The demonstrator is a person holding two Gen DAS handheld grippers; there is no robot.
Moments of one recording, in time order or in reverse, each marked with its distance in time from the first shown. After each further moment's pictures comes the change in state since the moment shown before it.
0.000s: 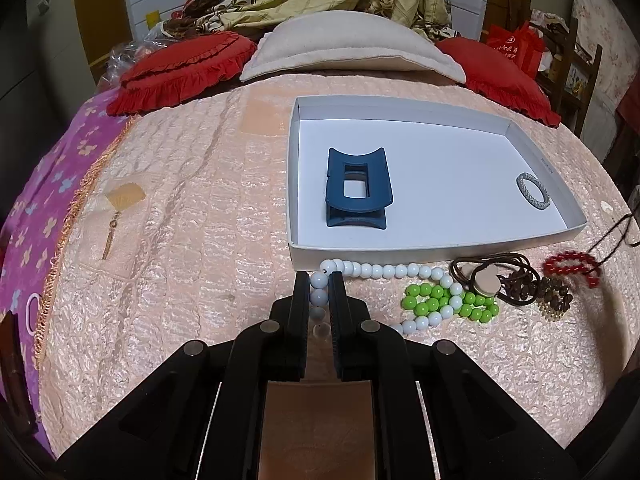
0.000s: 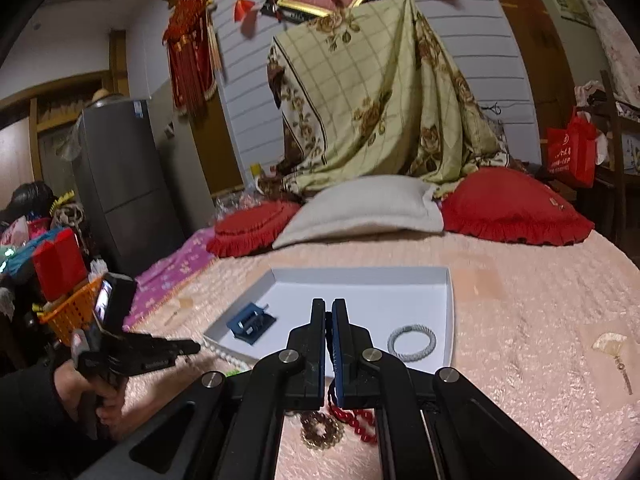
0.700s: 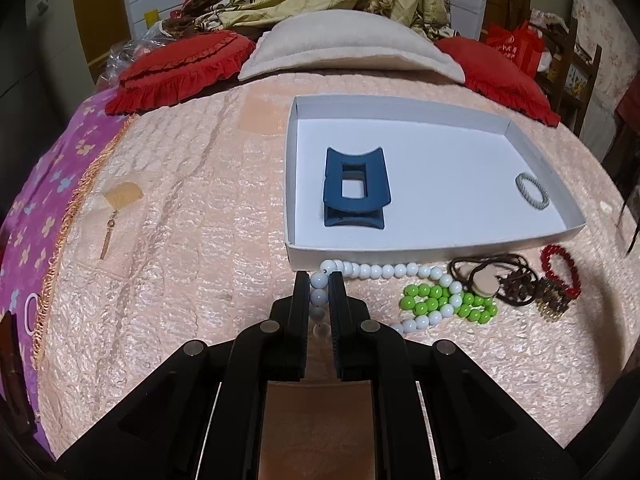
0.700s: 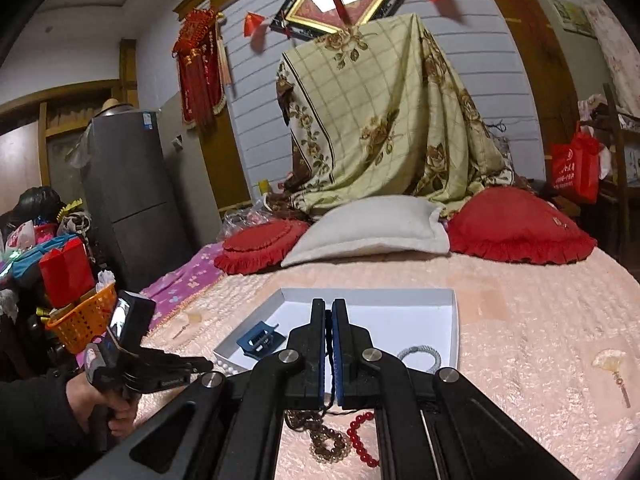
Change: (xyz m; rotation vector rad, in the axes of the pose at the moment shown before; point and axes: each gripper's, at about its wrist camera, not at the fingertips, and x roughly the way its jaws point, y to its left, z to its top) left arm -0.002 0.002 0.001 -0.012 -0.003 -0.014; right arm -0.007 0.010 0.009 -0.013 -0.034 0.013
